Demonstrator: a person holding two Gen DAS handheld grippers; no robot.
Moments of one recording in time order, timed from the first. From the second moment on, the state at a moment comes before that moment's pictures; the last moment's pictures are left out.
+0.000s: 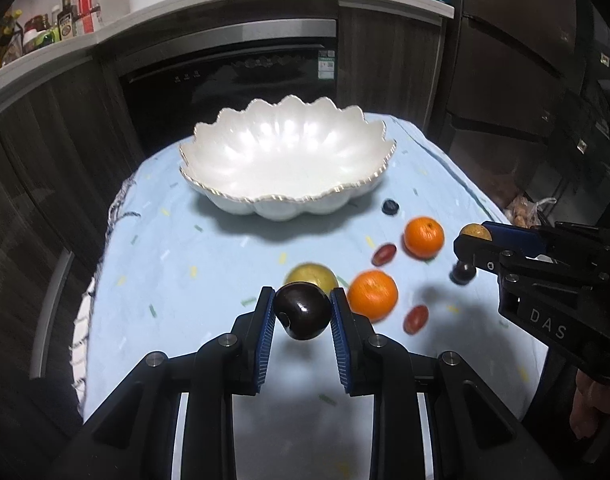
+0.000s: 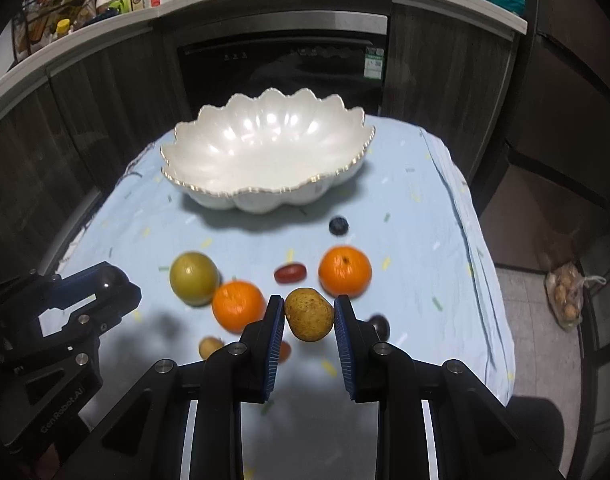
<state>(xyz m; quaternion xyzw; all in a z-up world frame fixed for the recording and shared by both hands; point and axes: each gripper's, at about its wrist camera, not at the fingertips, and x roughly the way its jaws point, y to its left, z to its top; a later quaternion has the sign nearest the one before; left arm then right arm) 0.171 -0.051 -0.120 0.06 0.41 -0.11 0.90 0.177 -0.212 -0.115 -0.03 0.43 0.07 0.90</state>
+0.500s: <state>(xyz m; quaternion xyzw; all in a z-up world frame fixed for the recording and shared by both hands) 0.218 -0.047 -0.084 0.06 0.38 -0.10 0.92 0.221 -0.208 -0.080 -0.02 0.40 0.07 0.91</state>
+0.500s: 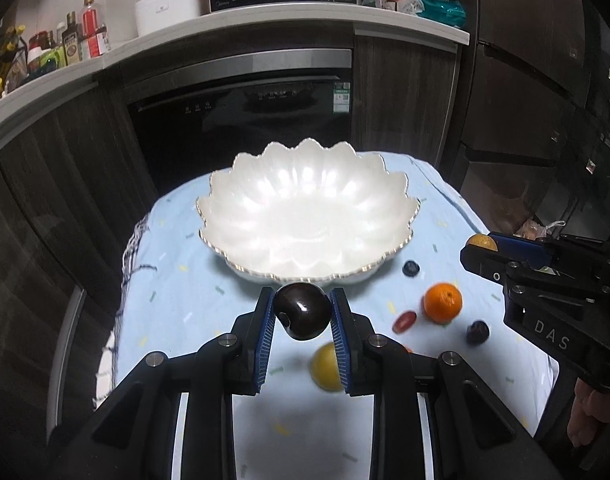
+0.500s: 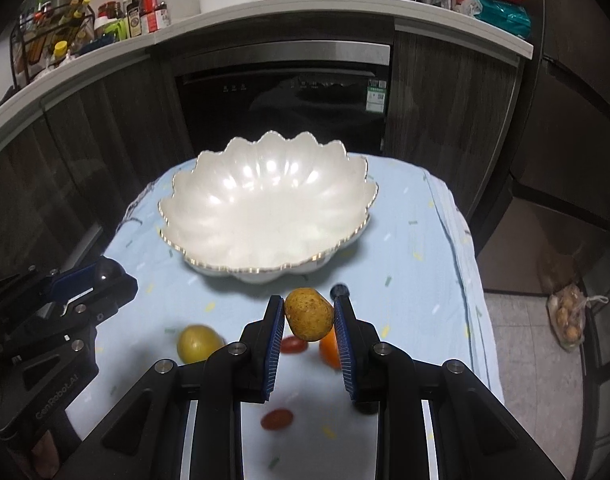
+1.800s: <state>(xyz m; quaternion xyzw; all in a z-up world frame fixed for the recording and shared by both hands) 0.358 -0.014 -0.088 0.04 0.39 -0.07 0.92 0.347 -0.184 -0.072 -0.01 0.40 0.06 0.91</state>
